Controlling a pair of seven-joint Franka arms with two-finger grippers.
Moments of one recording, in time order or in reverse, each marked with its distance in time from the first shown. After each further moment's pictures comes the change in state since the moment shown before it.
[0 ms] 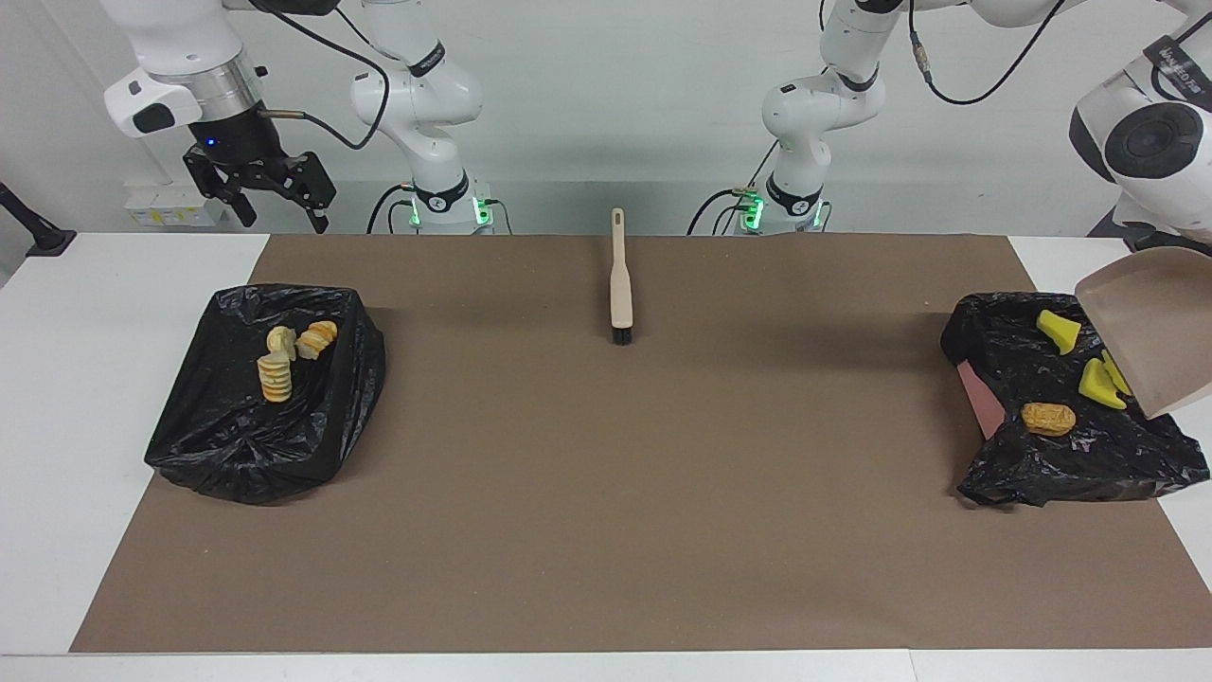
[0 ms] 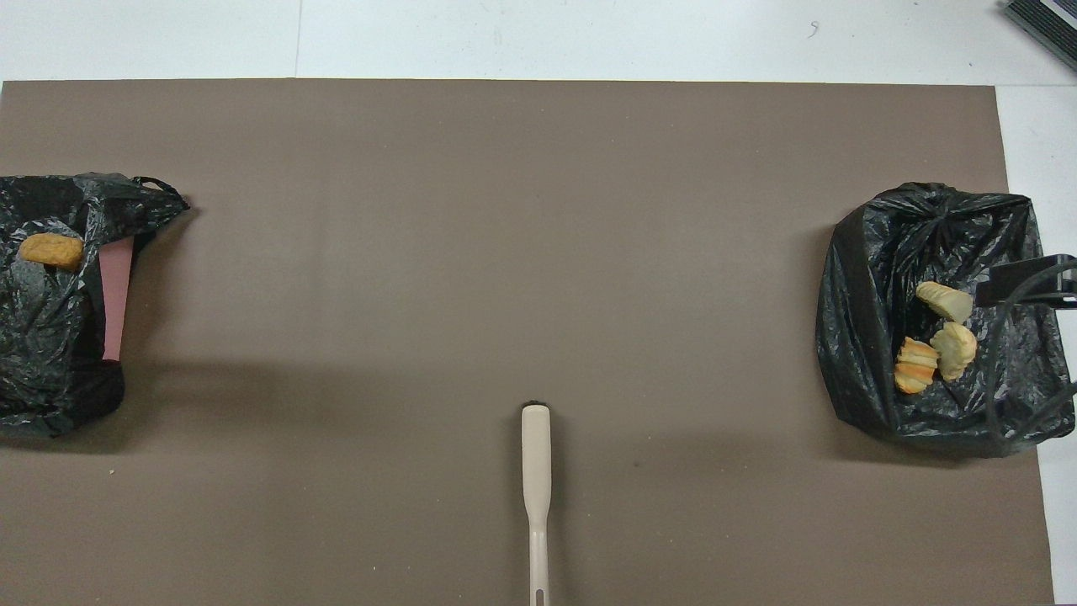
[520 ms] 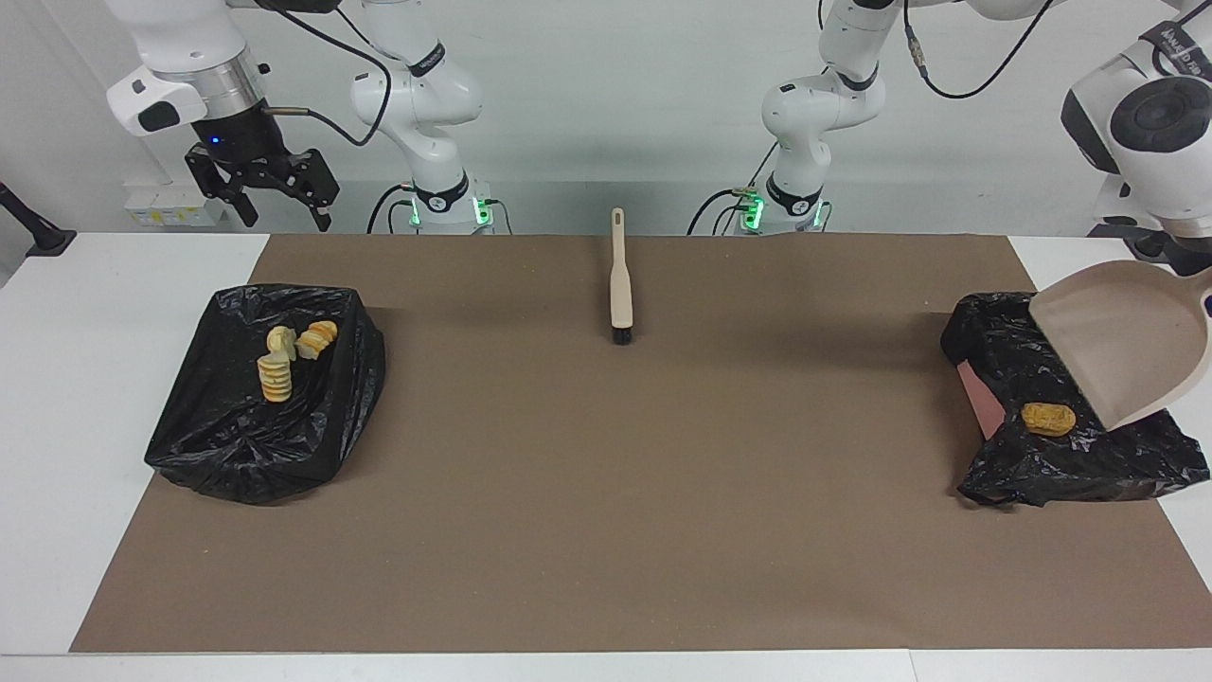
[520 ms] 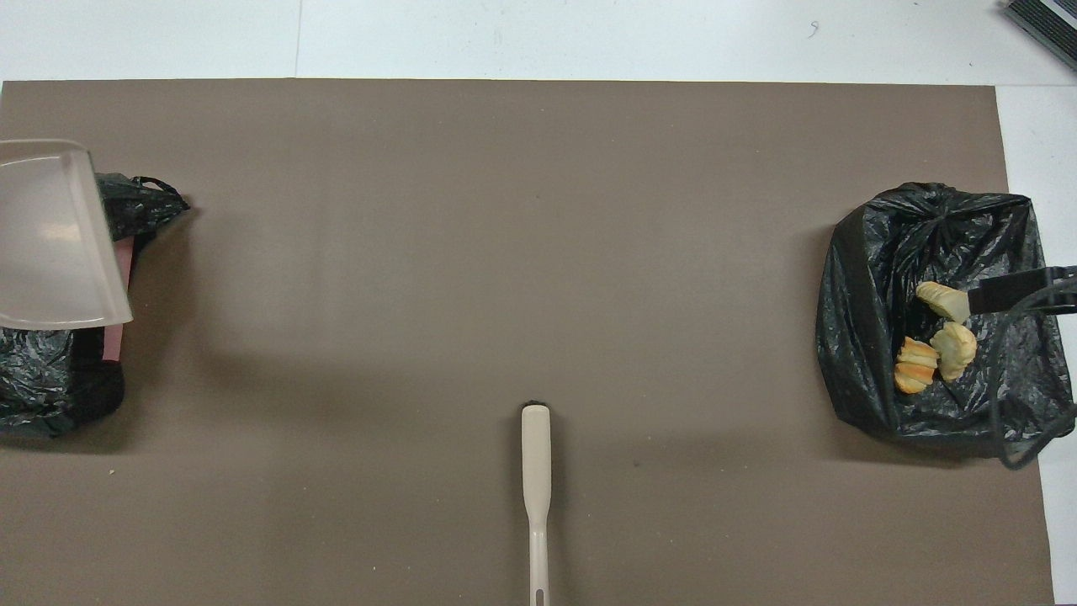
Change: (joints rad) left arm -0.077 -0.022 -0.004 -0.003 -0.423 -0.071 -0.305; right arm 0.002 -0.003 0.013 0.001 -0.001 0.002 -0.116
